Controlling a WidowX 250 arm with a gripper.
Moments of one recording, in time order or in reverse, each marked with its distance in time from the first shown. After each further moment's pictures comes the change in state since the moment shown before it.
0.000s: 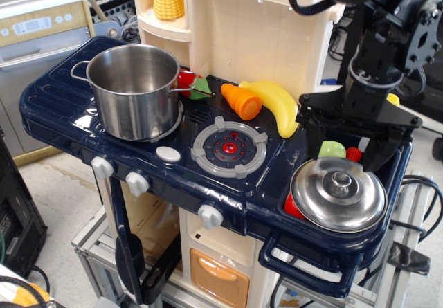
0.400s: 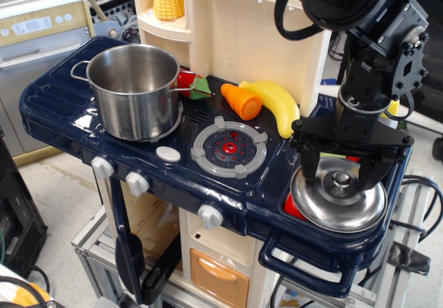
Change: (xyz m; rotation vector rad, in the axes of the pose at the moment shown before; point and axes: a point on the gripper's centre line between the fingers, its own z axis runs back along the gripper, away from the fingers) arm -0.011 -0.002 -0.014 -0.034 0.000 0.075
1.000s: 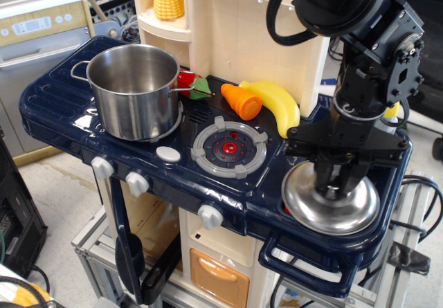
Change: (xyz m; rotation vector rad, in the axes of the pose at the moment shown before) arm -0.011 0.013 0.008 0.047 0.026 0.039
